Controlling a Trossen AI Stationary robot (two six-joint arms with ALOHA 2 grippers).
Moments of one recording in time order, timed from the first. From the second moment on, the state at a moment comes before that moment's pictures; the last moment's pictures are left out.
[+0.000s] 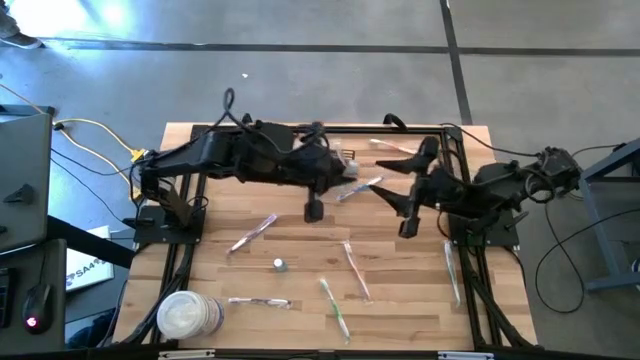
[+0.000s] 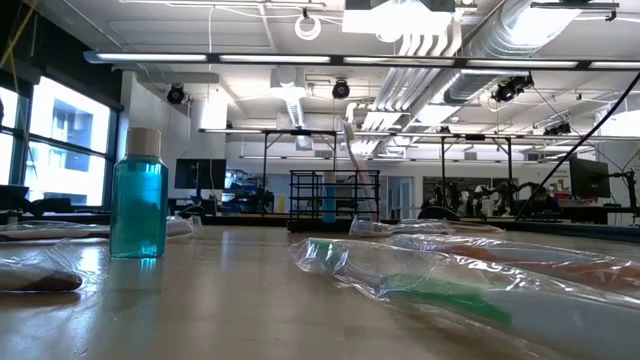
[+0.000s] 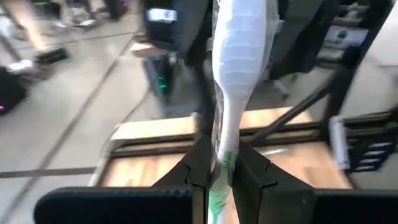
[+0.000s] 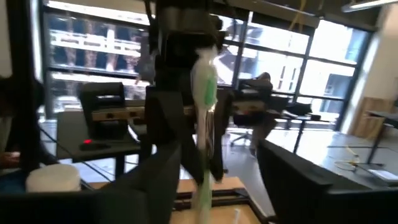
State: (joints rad) left arm -0.12 1.76 2.36 -0.82 -0.22 0.09; right arm 0.45 1.20 1.40 -0.05 0.72 -0.22
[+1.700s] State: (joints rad) left arm 0.73 1.51 1.24 0.02 0.56 0.03; right arm 0.49 1.11 1.40 -0.24 0.99 -0.19
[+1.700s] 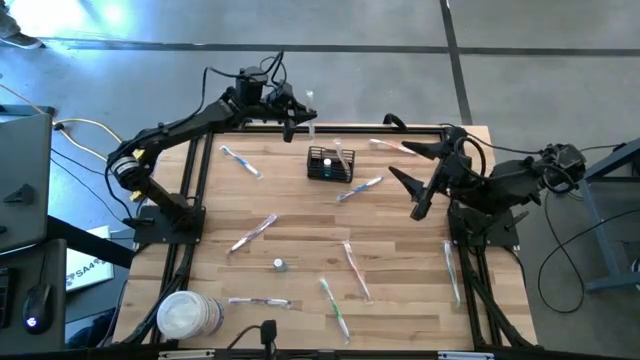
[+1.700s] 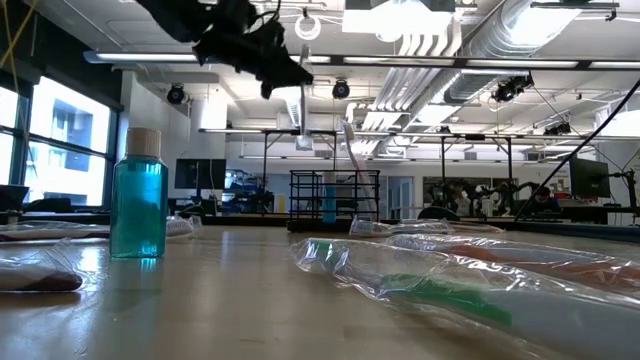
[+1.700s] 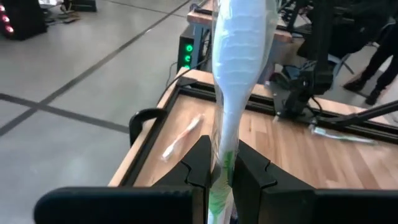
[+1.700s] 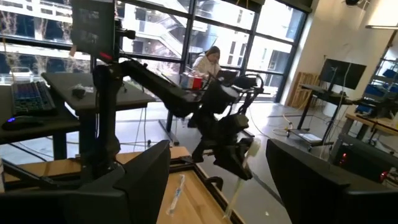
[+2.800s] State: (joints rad) left arm 0.75 1.60 1.06 0.26 0.65 0.16; right arm 0.36 1.11 1.40 -0.22 0.91 -0.19
